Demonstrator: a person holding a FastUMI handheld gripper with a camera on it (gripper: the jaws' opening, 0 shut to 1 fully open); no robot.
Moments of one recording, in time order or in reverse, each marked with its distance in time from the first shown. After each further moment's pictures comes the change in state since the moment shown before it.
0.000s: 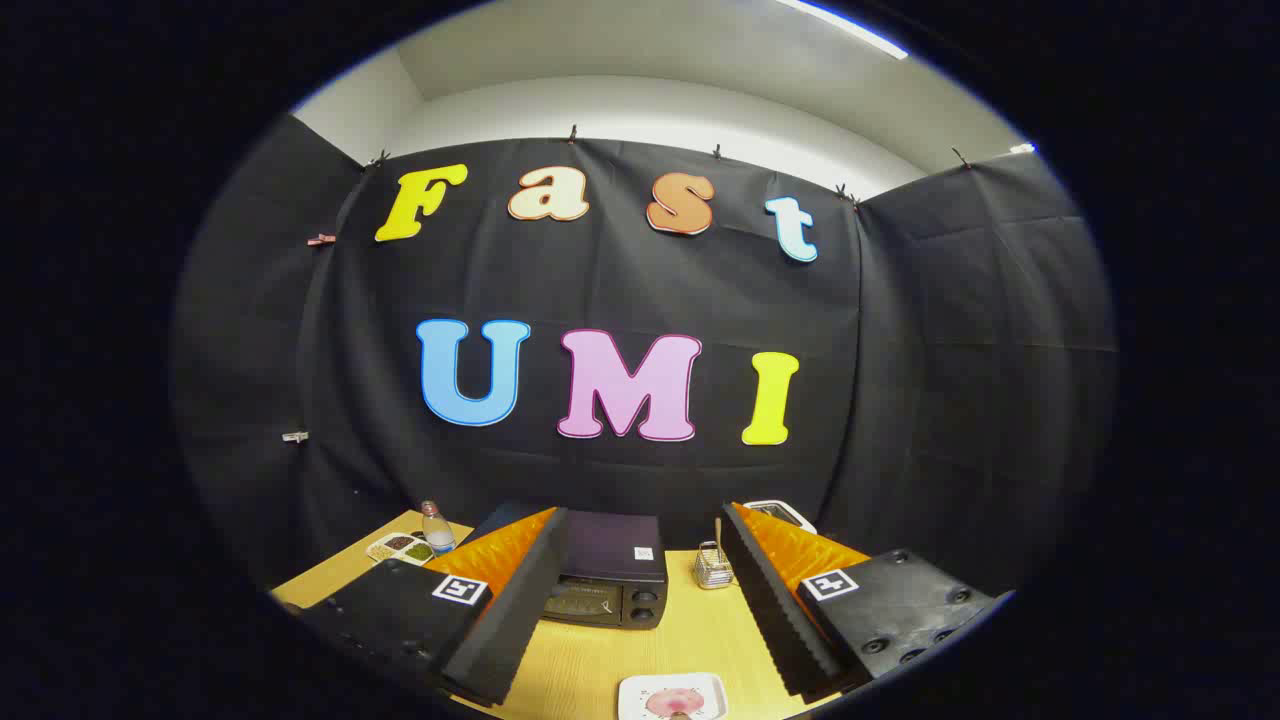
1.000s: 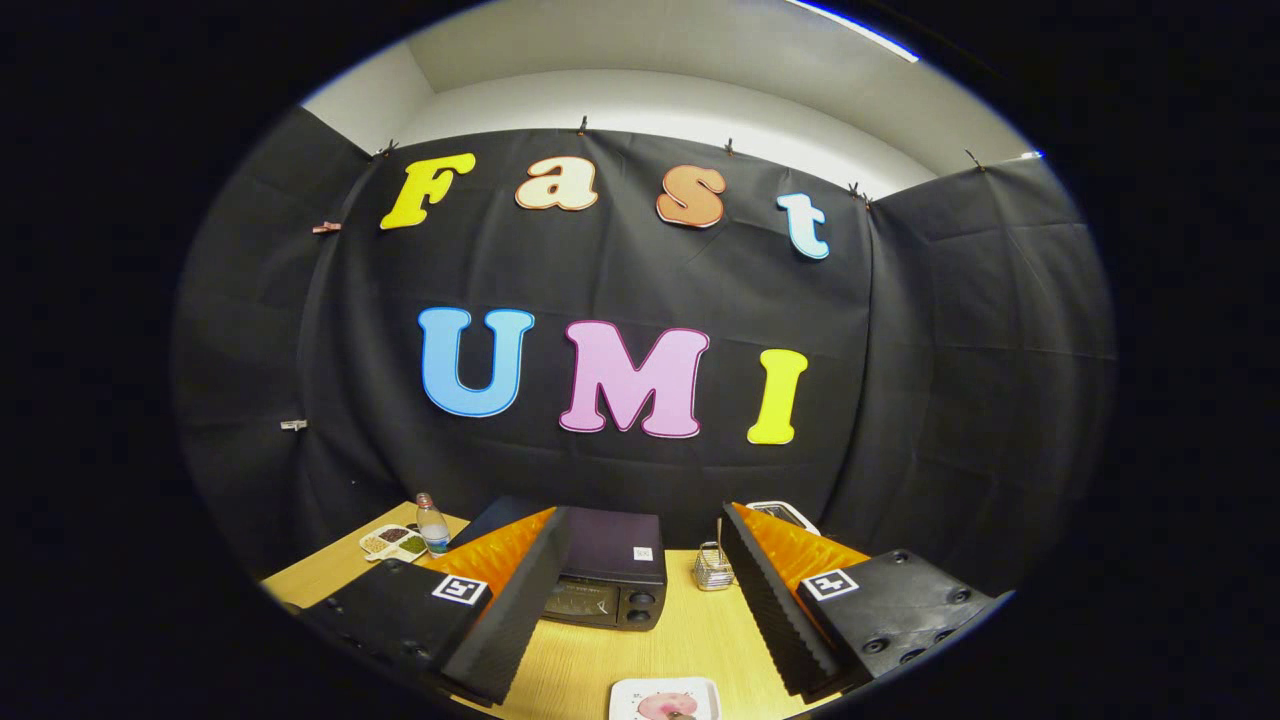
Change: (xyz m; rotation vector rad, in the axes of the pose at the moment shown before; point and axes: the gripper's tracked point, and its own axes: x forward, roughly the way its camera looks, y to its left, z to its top) arm 0.022 0.003 -0.010 -0.028 0.016 0.012
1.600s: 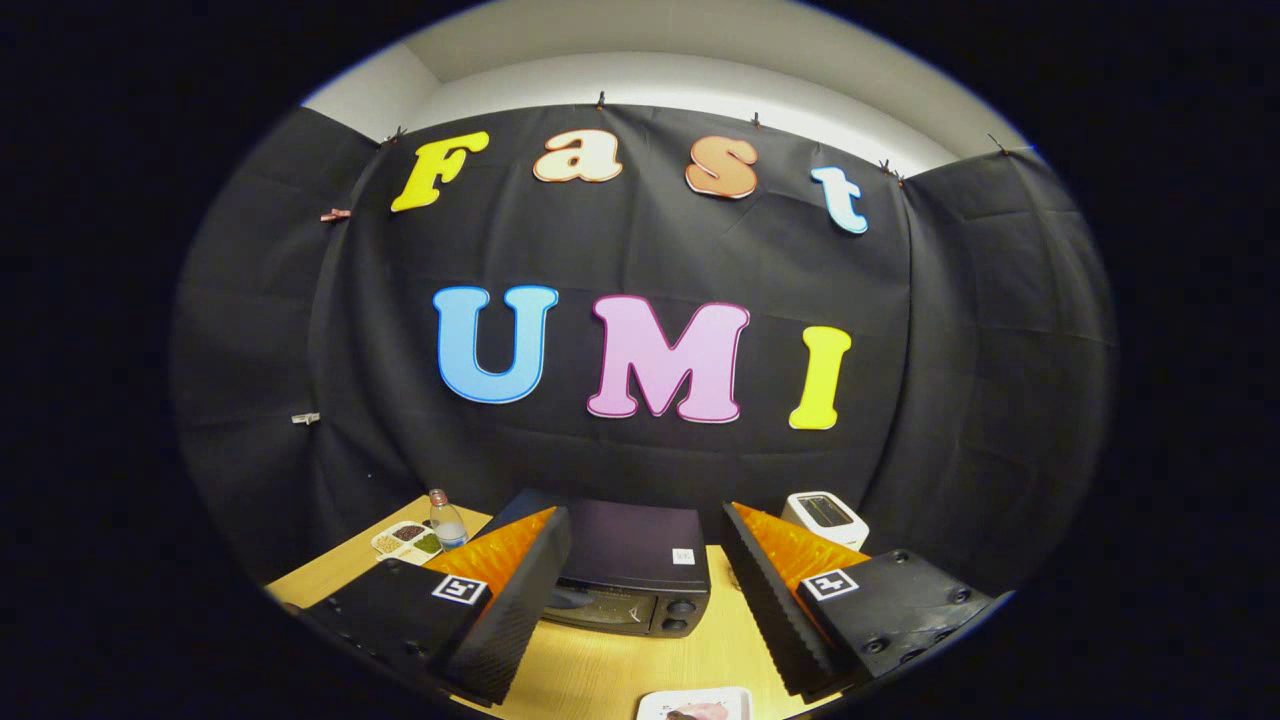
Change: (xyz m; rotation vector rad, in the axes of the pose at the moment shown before) arm 0.067 0.045 -0.037 0.018 0.082 0.082
